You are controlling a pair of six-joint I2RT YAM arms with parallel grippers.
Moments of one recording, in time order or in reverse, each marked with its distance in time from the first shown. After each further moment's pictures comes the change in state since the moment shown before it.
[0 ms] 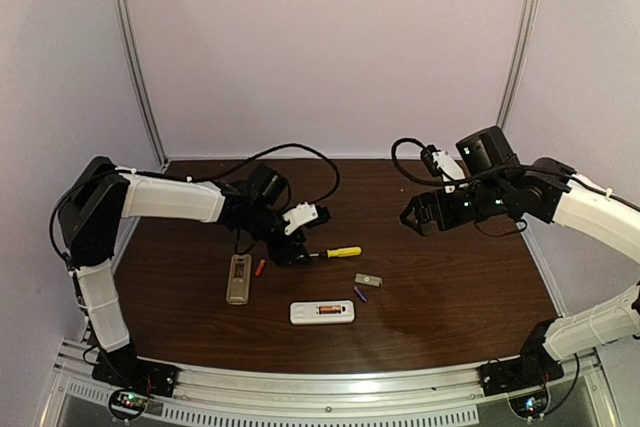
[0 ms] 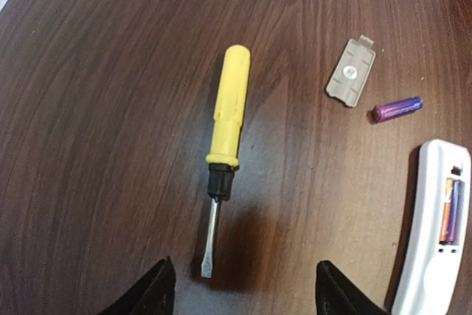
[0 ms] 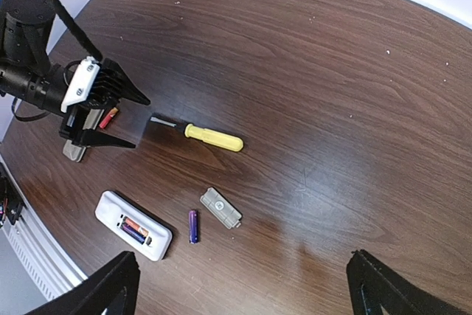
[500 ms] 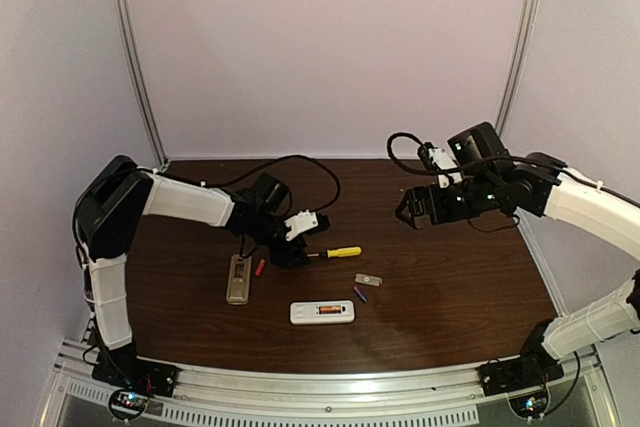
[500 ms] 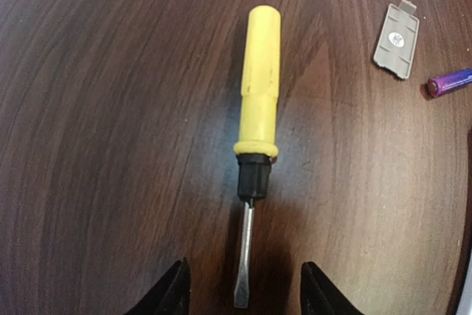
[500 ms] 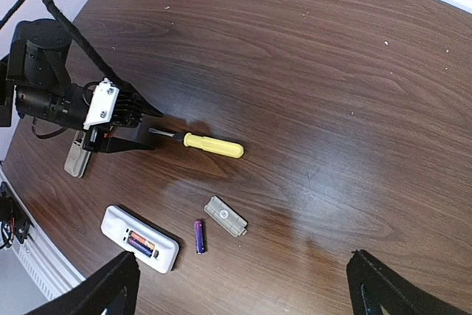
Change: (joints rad) left arm 0.034 0.117 0.003 0.092 0.000 0.095; right arm -0.004 0.055 0.038 0.005 0.008 0.074
